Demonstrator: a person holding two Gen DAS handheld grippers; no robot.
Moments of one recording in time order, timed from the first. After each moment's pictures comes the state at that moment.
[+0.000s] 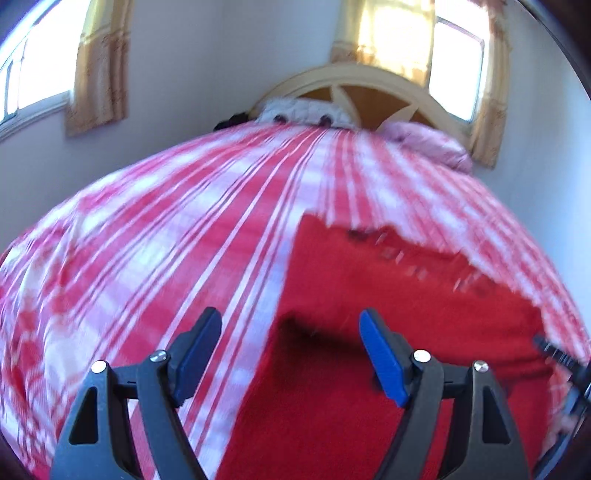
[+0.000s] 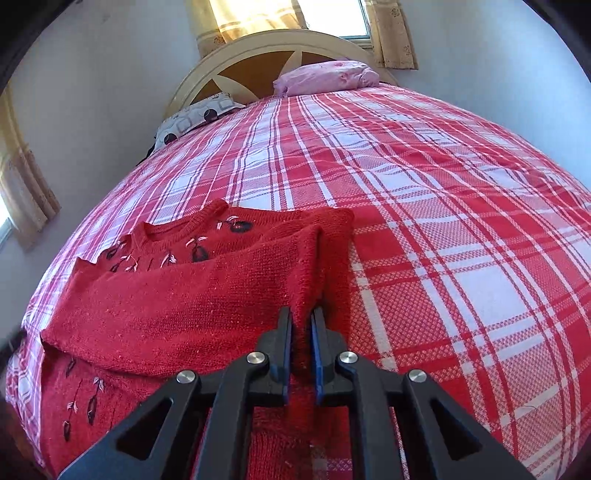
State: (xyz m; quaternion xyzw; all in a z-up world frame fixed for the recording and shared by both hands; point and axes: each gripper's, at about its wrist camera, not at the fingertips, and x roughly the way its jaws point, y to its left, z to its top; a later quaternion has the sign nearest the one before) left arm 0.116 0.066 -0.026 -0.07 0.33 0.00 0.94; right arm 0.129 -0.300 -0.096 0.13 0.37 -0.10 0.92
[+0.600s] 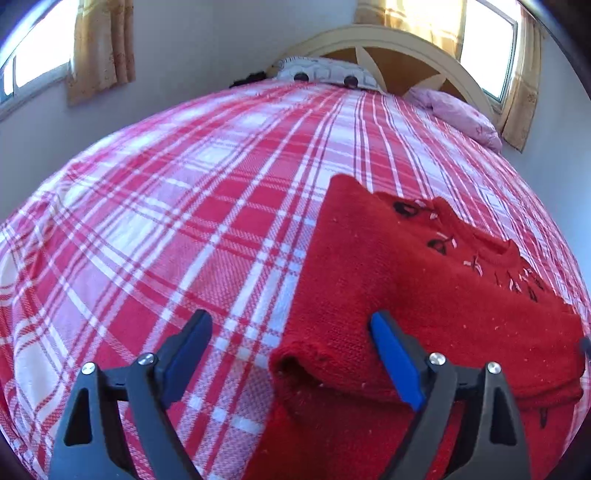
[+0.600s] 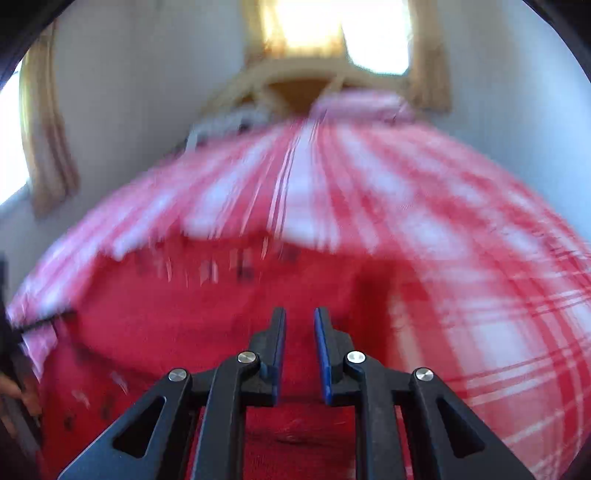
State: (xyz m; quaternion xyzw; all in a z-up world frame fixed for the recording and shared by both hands) left arm 0.174 0.081 -0.075 -0.07 0.40 0.04 0.91; right arm 0.154 -0.266 -0.103 0.05 0.40 -0.06 0.91
